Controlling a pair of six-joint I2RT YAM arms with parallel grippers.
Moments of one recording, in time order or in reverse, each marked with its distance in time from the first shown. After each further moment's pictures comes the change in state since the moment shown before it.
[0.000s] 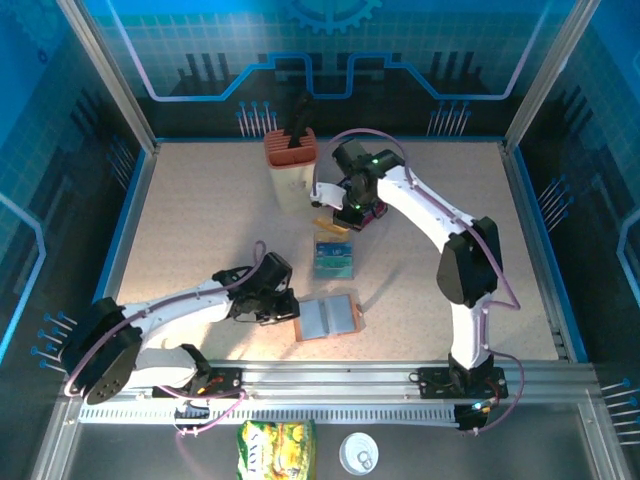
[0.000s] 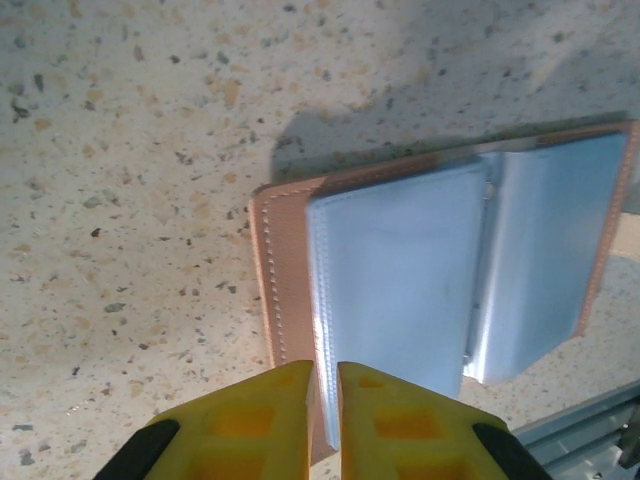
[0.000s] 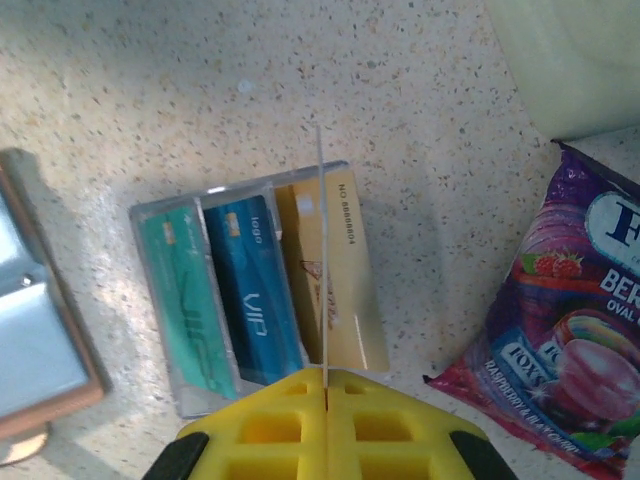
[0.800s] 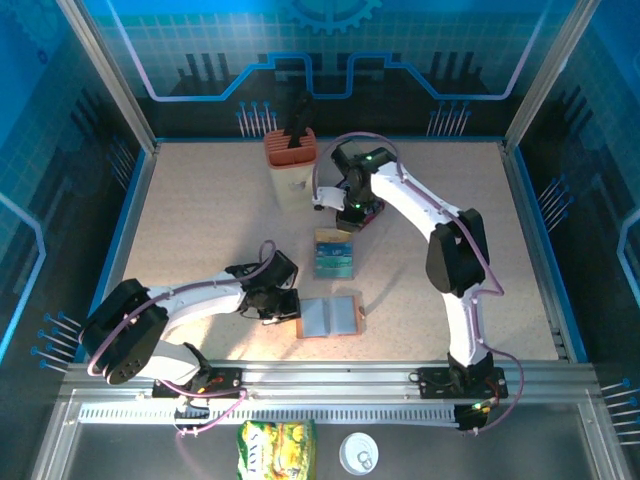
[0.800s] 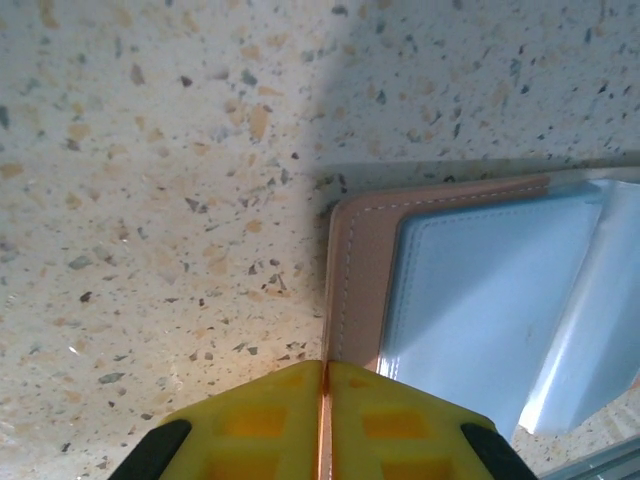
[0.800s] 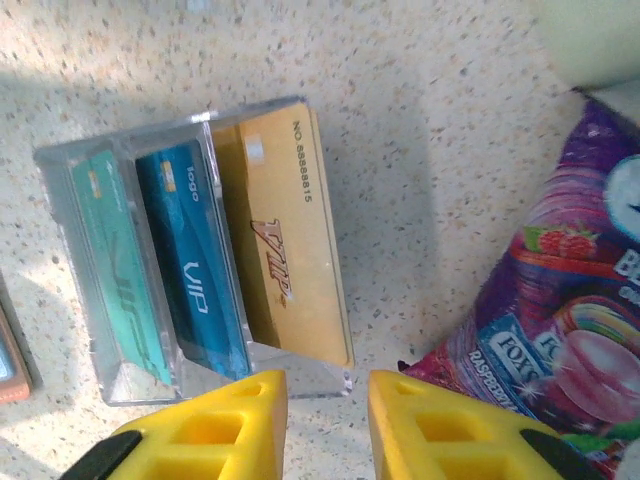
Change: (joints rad) left arm 0.021 0.130 0.029 0.030 0.021 0.027; right arm -0.026 0.074 0.043 -0.034 0.047 -0.048
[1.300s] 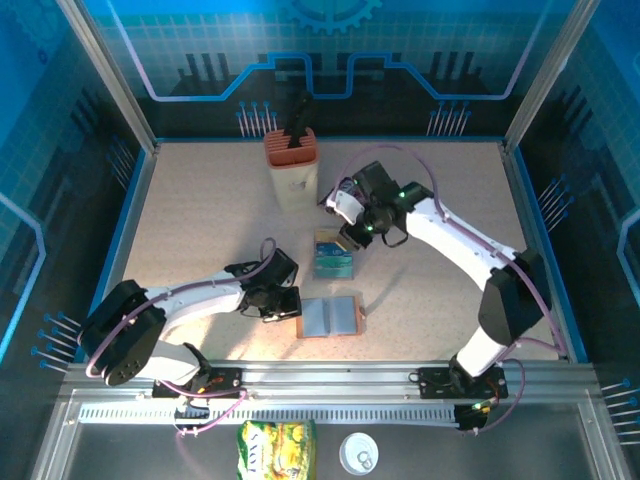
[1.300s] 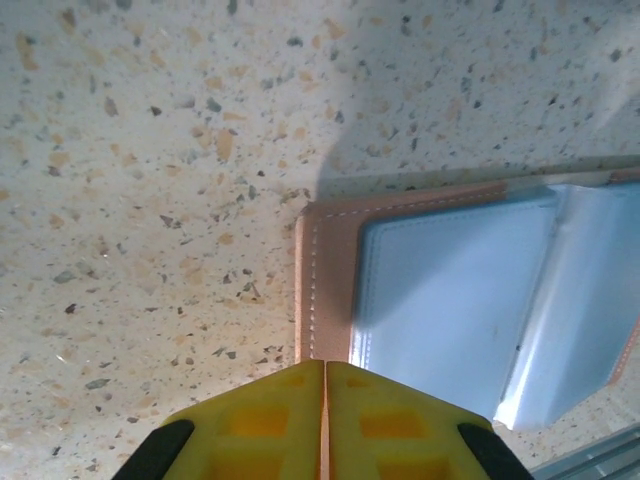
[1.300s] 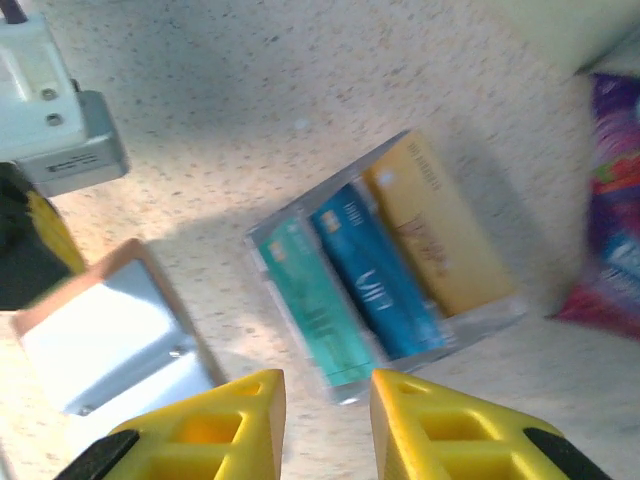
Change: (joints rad) left arm 0.001 -0.015 0.013 0.000 -0.004 0.019; right arm 0.056 -0.470 -0.573 0.368 -0.144 0.548
